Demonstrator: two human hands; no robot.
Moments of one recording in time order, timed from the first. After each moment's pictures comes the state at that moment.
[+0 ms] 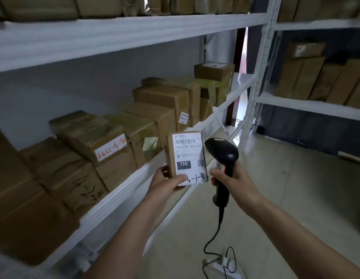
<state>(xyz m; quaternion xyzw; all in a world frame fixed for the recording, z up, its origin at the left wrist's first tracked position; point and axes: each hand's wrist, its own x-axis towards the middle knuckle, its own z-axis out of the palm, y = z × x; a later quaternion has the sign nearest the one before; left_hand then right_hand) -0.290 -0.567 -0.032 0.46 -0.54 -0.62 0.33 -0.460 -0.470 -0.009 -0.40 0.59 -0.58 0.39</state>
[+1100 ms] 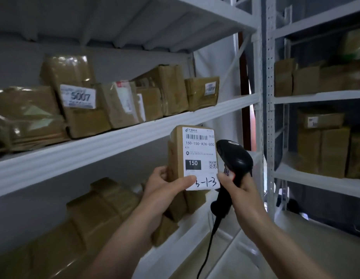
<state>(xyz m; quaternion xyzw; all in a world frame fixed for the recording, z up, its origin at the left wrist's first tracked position) -0.592 -0.730 0.155 0.43 -0.61 -0.47 0.47 -0.757 -0.679 0.119 -0.43 0.42 -0.73 0.33</state>
